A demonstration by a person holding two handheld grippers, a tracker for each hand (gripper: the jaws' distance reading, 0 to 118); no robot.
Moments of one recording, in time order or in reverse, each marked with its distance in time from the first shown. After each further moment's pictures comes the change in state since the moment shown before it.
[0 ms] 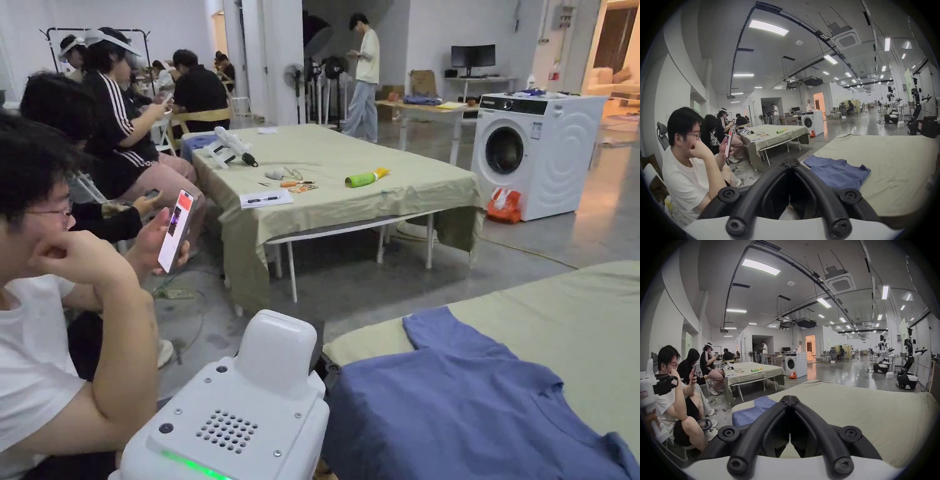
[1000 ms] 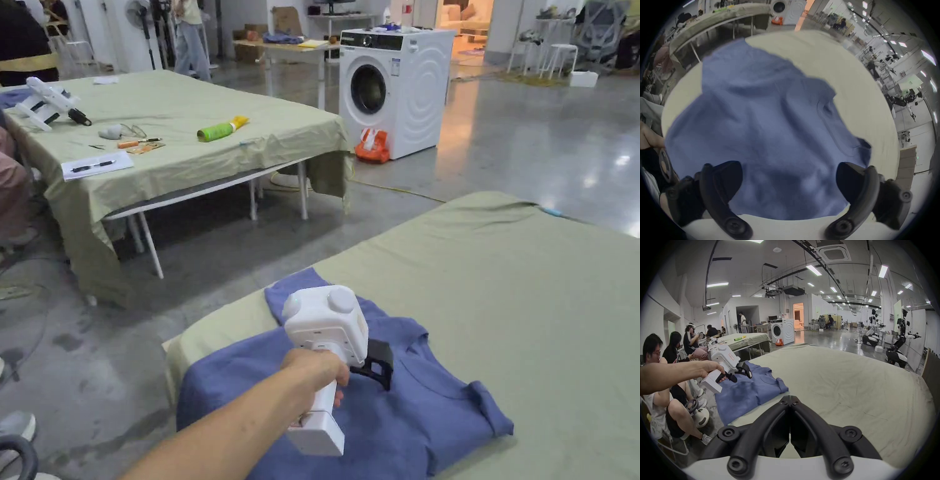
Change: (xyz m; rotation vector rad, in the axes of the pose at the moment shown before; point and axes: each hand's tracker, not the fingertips) left arm 0.205 -0.128 -0.476 -1.223 -0.423 0.248; right arm 0.072 -0.073 -0.038 -0.346 -0.166 -0.042
